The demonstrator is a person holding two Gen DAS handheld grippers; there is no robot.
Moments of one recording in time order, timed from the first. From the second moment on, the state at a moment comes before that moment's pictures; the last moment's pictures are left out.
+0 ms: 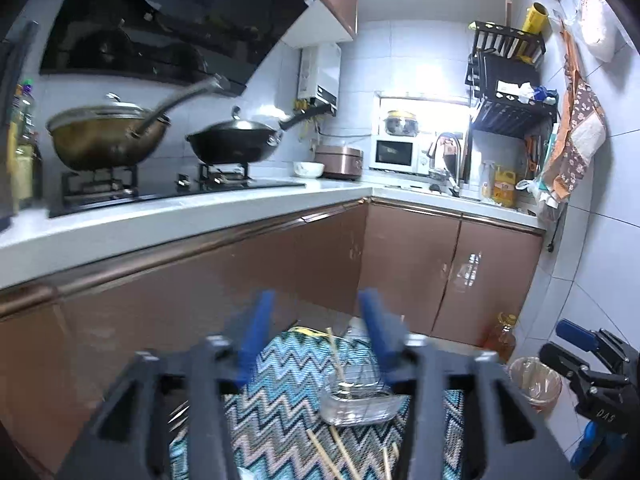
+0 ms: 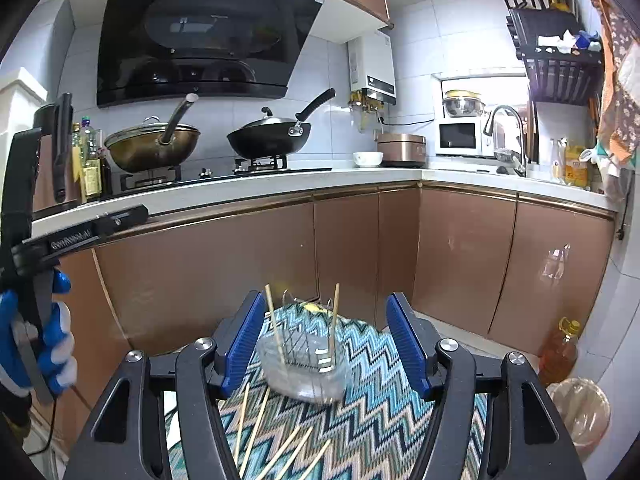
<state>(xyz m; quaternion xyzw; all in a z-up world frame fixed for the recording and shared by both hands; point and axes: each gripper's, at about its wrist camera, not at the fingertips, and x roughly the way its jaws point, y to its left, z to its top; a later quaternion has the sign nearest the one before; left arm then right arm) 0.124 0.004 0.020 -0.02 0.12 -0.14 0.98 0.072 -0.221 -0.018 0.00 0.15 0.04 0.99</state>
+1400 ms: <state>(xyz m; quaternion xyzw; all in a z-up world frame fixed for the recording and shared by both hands) 0.068 0.054 0.016 -0.02 0.13 -0.16 0.98 0.012 -0.209 -0.039 0.05 0.22 0.04 0.97</state>
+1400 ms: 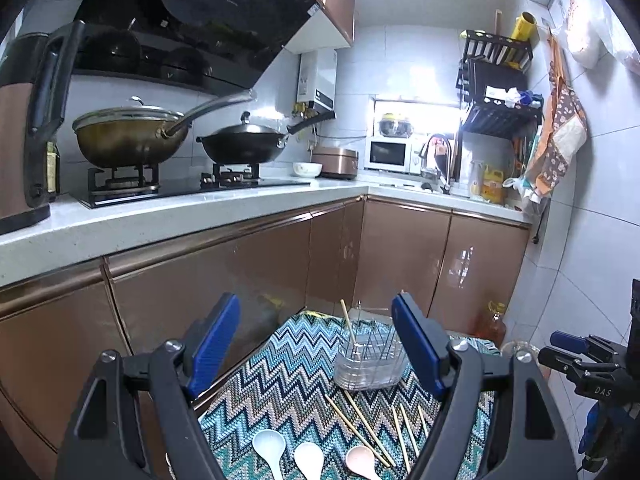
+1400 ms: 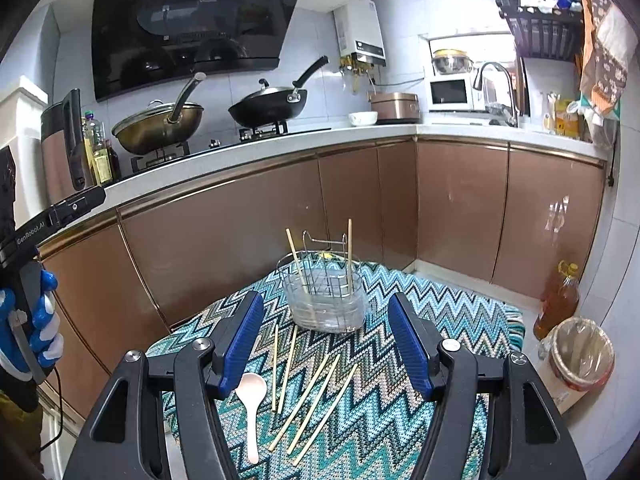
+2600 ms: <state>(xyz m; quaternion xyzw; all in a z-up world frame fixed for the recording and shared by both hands) 0.212 0.018 -0.155 -0.06 0.46 -0.20 0.86 0.124 -0.237 -0.172 0.17 0.43 0.07 0.88</state>
